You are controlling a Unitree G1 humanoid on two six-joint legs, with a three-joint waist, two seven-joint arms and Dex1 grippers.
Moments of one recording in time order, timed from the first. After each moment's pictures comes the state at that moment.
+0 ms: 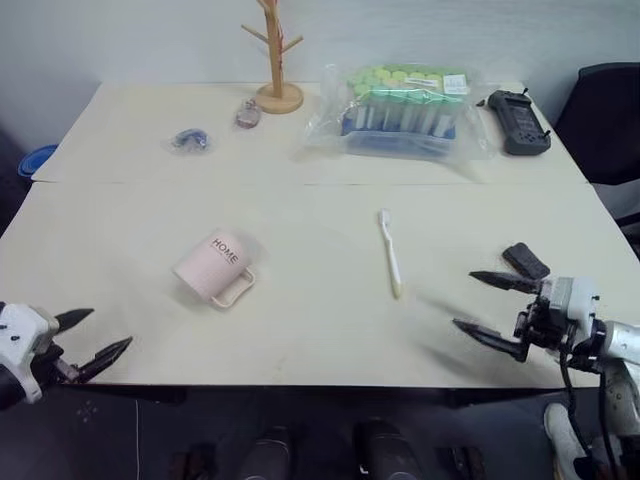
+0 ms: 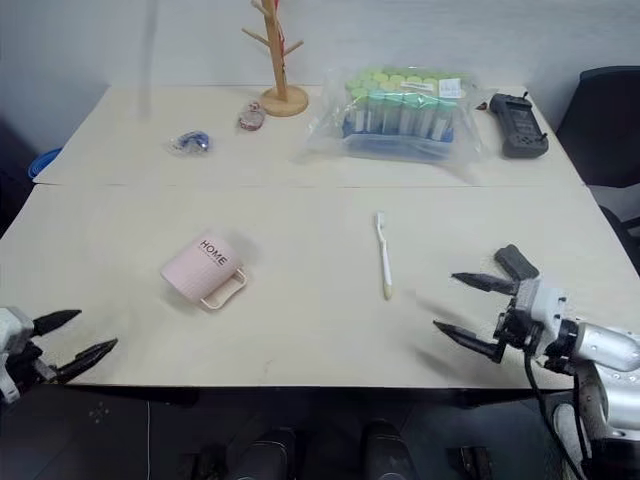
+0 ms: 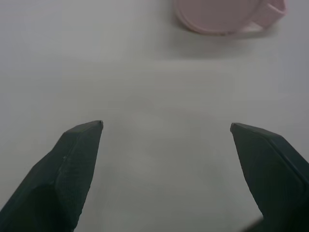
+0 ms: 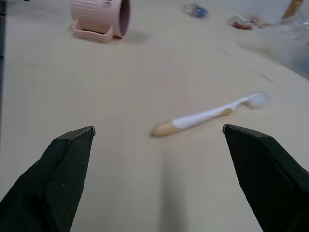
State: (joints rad) left arm 0.43 0.82 0.66 -0.15 -0.47 0.30 -0.91; right arm 0.04 -0.70 -0.26 0.00 0.52 -0.17 1.30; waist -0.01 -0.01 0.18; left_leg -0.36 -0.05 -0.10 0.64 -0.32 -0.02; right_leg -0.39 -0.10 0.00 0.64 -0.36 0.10
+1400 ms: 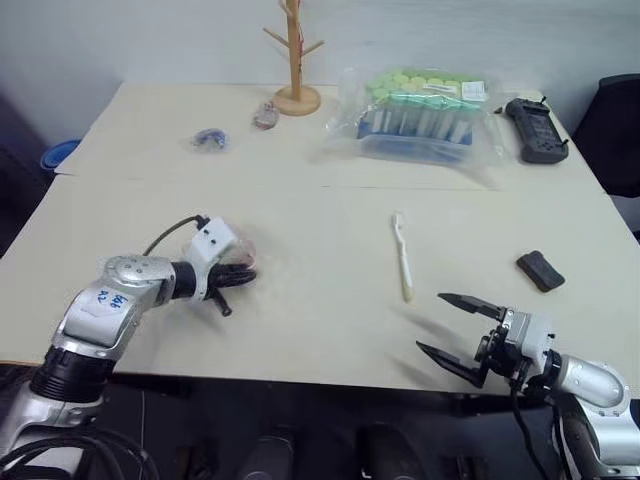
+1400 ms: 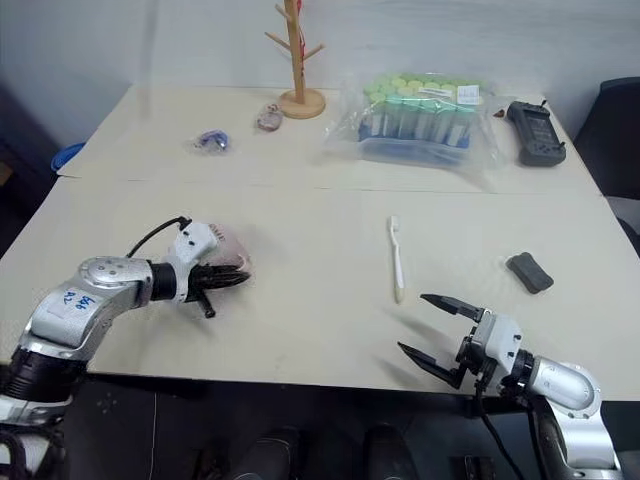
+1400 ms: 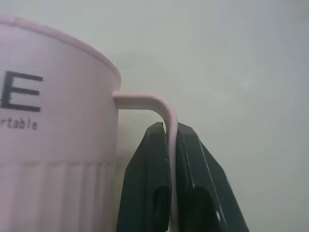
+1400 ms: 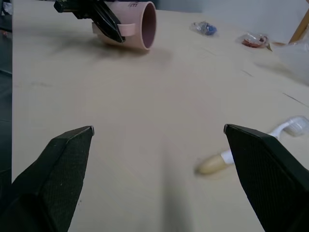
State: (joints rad) left arm -0.45 0.70 -0.07 -0.07 -0.45 0.58 -0.91; right arm 0.17 -0.60 -0.17 -0.18 0.48 -0.23 1.06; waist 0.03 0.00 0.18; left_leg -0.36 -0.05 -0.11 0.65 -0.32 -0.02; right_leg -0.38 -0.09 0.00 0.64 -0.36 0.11
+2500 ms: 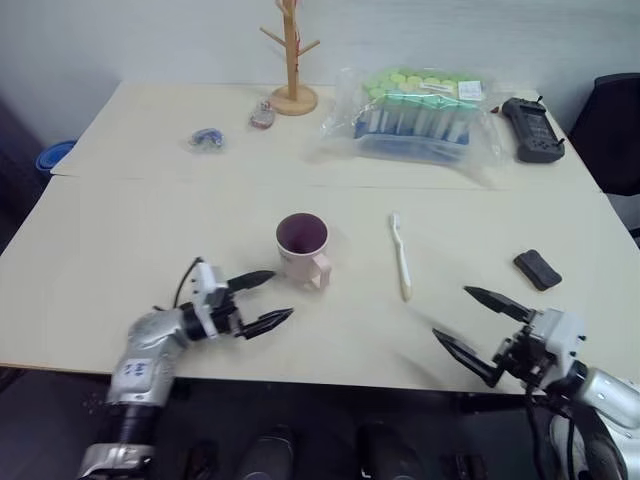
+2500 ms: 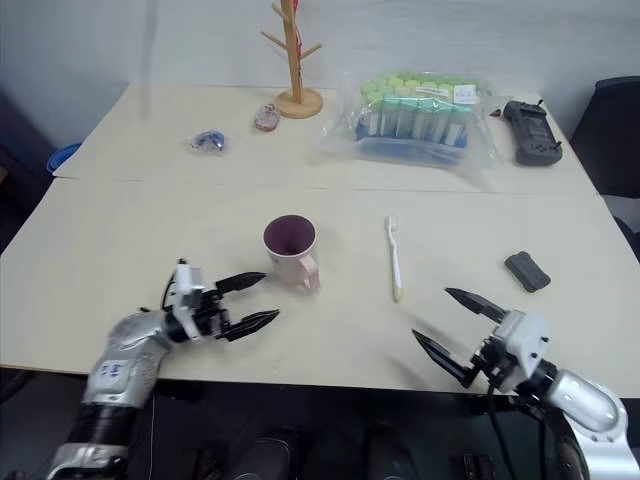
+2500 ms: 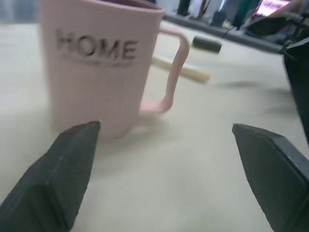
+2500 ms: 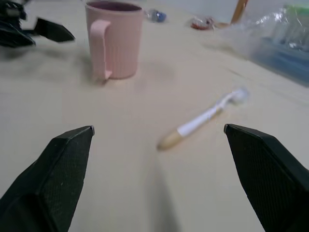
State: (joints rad) left arm -0.14 0.50 0.14 0.09 -0.47 0.09 -1.07; right arm 0.36 -0.59 -0.32 -0.30 0.51 -0.12 0.93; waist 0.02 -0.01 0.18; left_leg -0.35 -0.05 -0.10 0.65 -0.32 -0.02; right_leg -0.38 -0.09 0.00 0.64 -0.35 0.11
